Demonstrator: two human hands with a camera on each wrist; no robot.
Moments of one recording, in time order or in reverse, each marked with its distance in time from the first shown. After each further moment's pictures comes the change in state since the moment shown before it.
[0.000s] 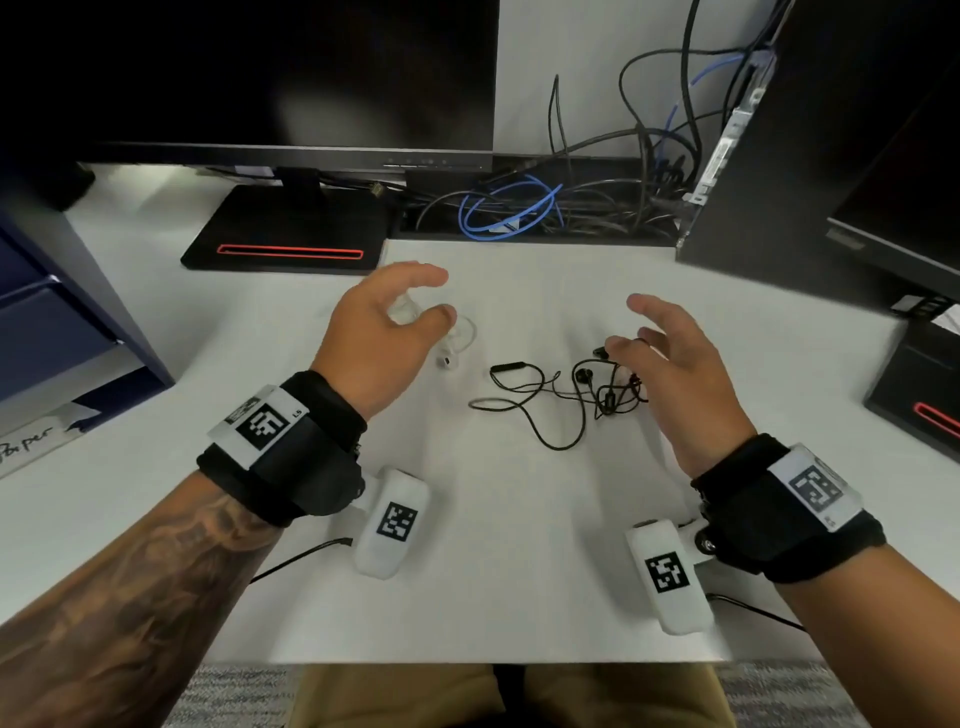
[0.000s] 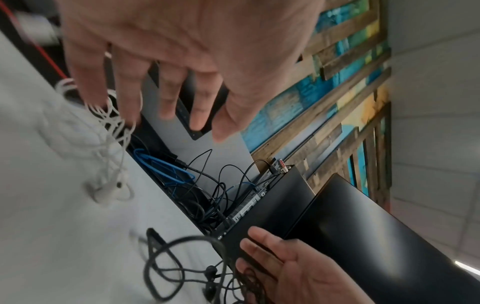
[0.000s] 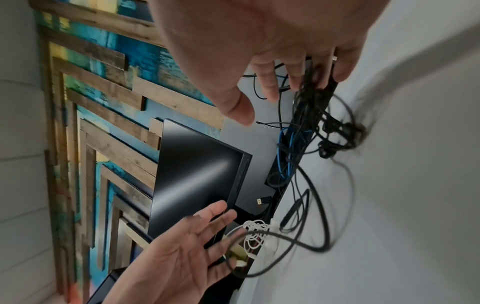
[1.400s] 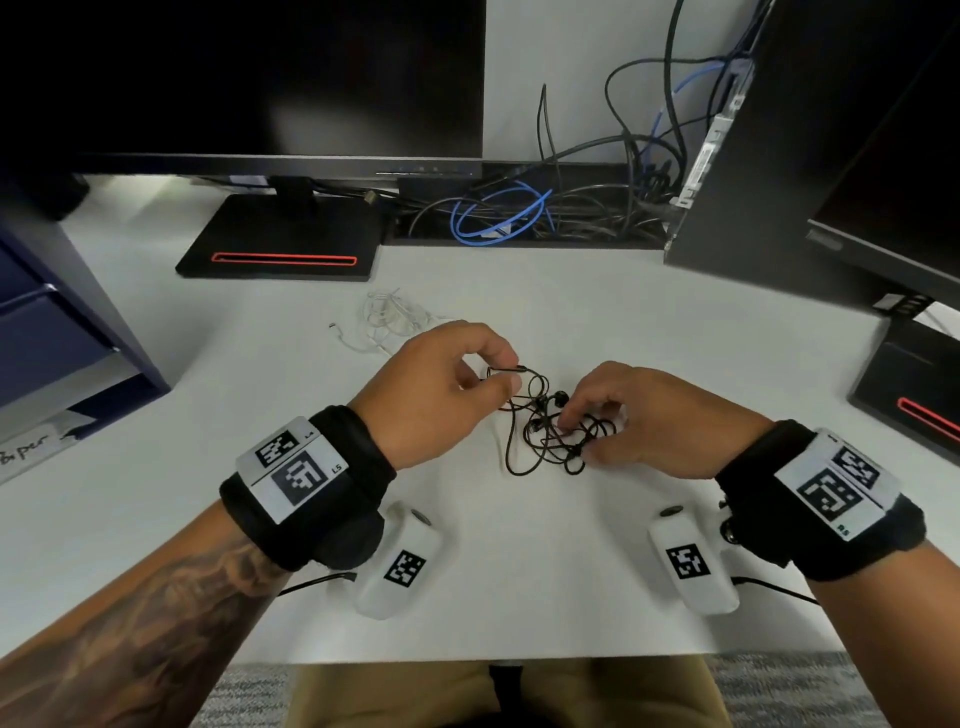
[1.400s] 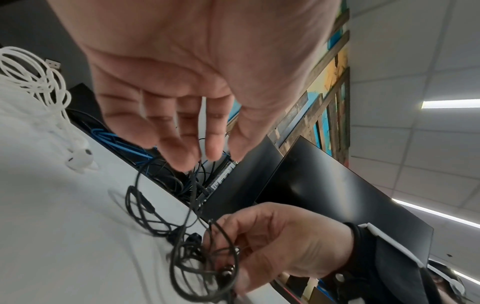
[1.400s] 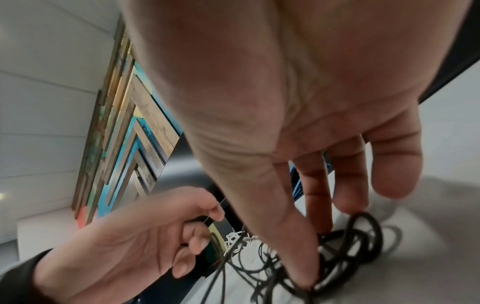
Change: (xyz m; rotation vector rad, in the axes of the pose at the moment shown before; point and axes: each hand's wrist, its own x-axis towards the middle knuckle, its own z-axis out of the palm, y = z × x) left_hand -0.033 0.015 0.020 0.122 -0.392 0.129; right_hand -0.006 -0.017 -0.018 -0.748 -0.687 -0.124
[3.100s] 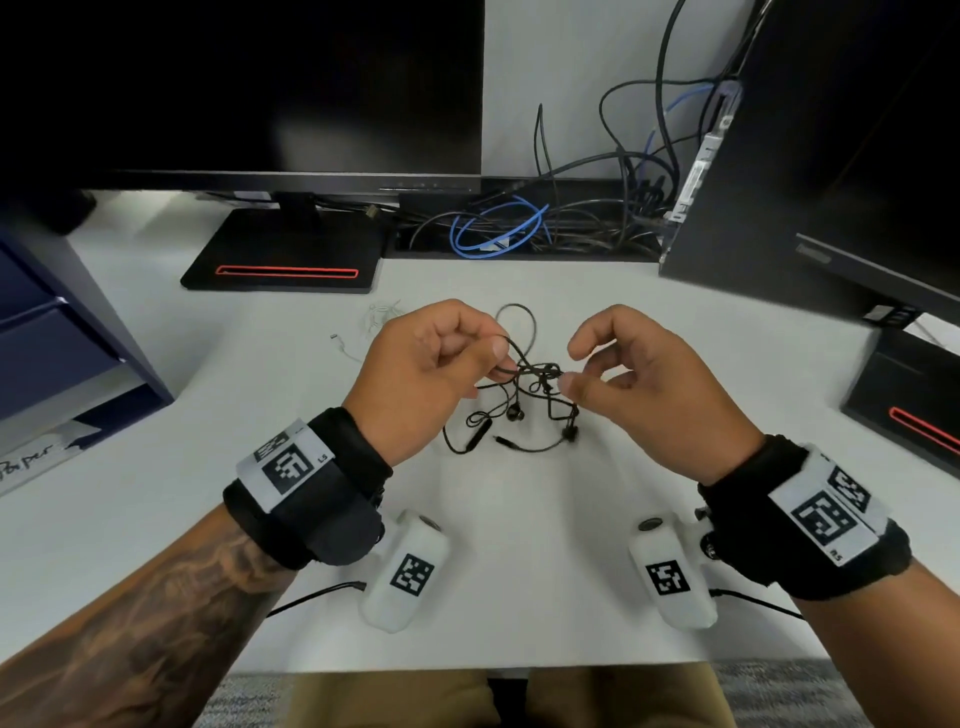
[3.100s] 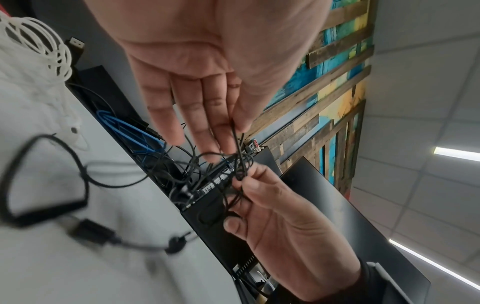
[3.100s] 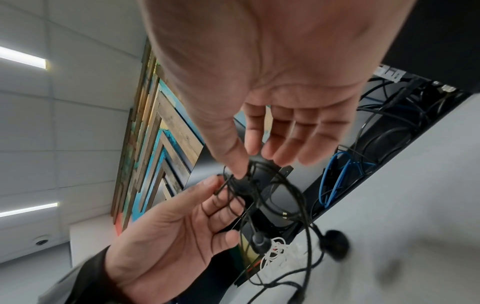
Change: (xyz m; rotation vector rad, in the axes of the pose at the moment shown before) left_hand -0.001 0.017 -0.006 -0.369 0.162 0.038; right_hand -0.004 -0.027 0.003 0.424 0.458 -0.191
